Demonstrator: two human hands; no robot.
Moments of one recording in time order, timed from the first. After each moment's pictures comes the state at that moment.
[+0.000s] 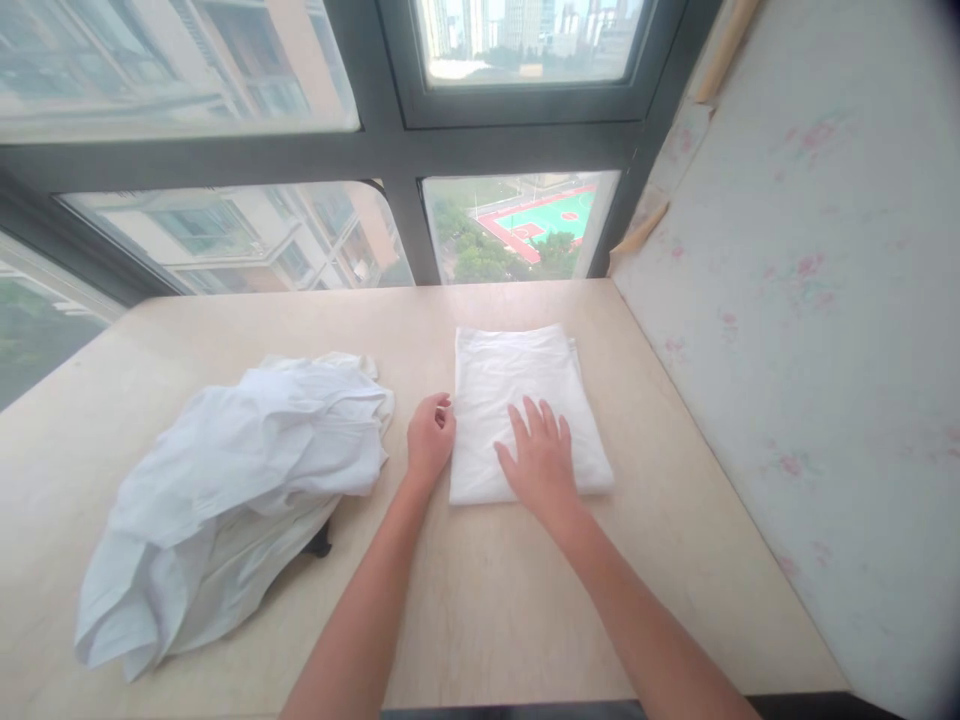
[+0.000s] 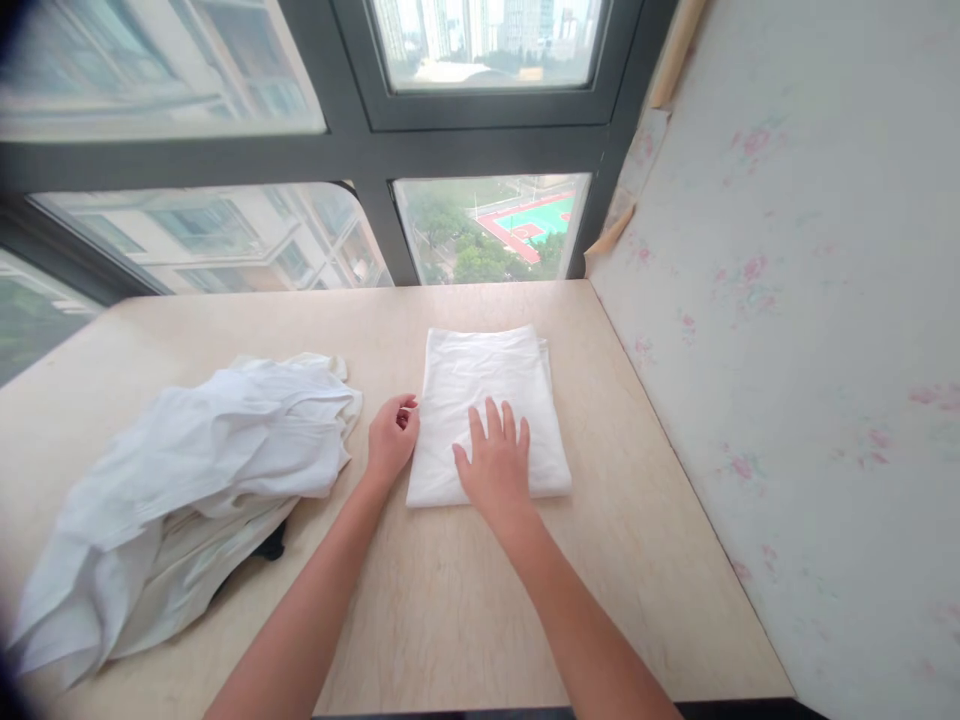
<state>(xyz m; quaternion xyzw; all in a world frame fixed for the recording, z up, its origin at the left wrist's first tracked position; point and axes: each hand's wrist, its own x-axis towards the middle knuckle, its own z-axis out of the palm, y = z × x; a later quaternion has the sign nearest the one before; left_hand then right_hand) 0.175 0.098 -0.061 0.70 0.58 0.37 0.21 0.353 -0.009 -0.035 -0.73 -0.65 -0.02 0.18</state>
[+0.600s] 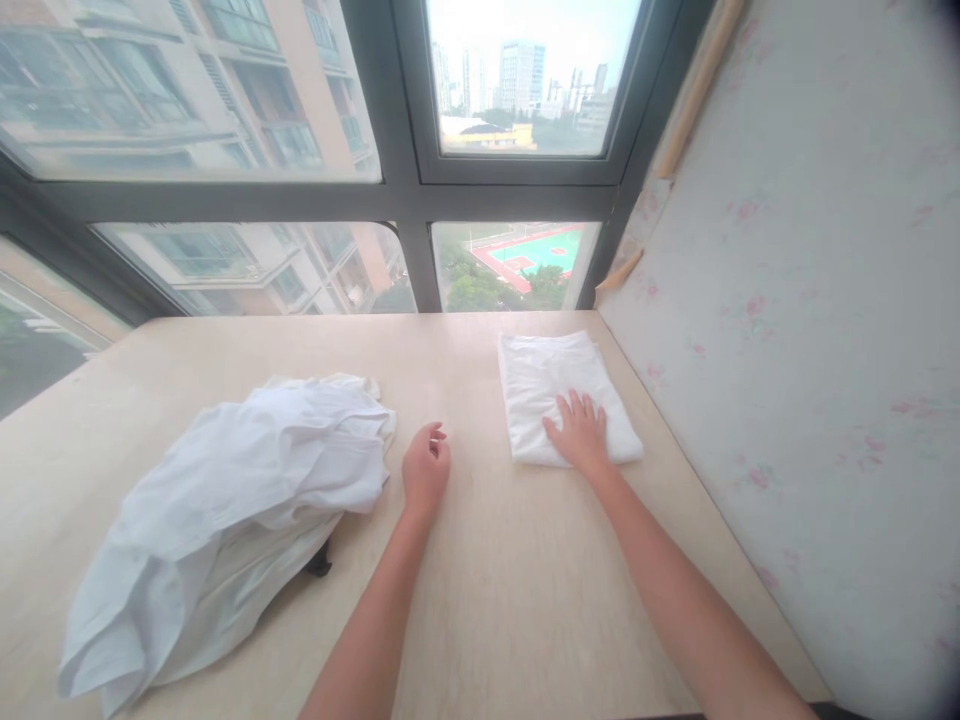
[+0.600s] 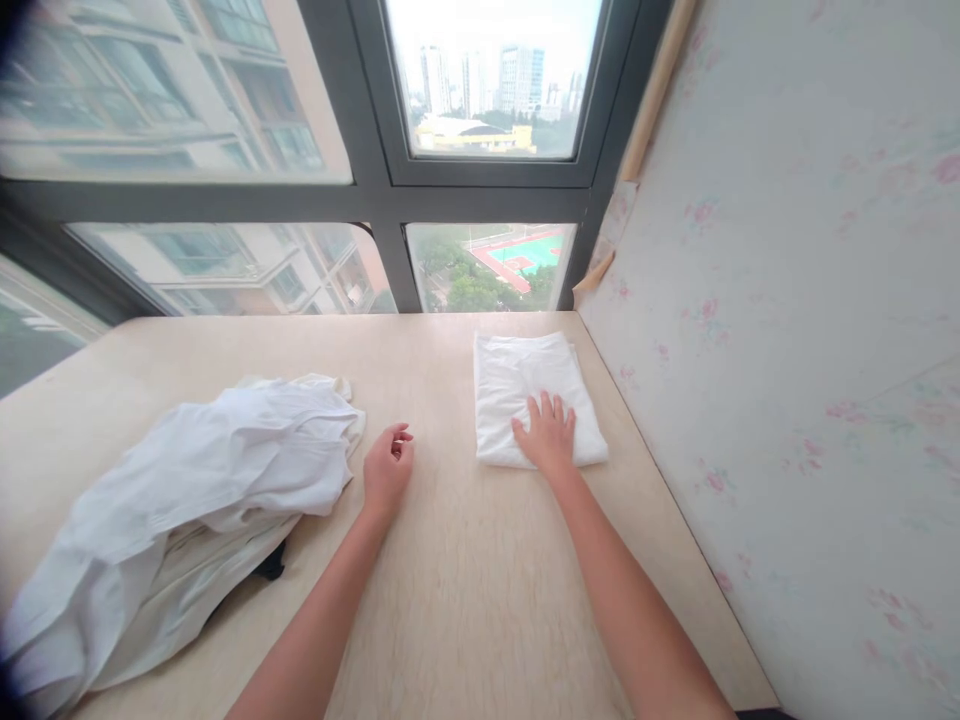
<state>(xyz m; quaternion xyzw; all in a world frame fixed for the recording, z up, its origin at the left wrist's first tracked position) 0.164 0.083 -0.067 0.67 0.61 0.38 0.21 0.451 0.050 -0.072 -0.81 -0.58 -0.02 0.09</state>
